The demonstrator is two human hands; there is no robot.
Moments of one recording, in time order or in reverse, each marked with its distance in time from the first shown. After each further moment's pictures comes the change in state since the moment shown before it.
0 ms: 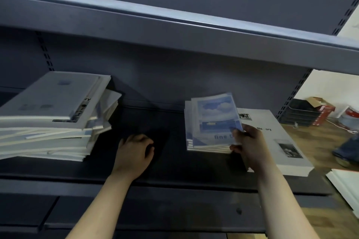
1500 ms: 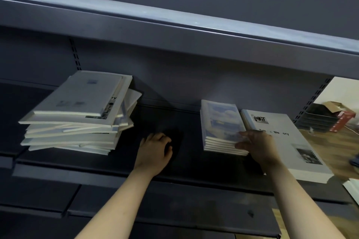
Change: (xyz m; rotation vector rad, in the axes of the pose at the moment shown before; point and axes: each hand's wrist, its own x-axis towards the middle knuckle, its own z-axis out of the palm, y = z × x) left_hand -0.002 -0.003 0.002 -0.019 -0.008 0.011; right_hand 0.019 0.010 0.009 -0.821 -0.025 -0.242
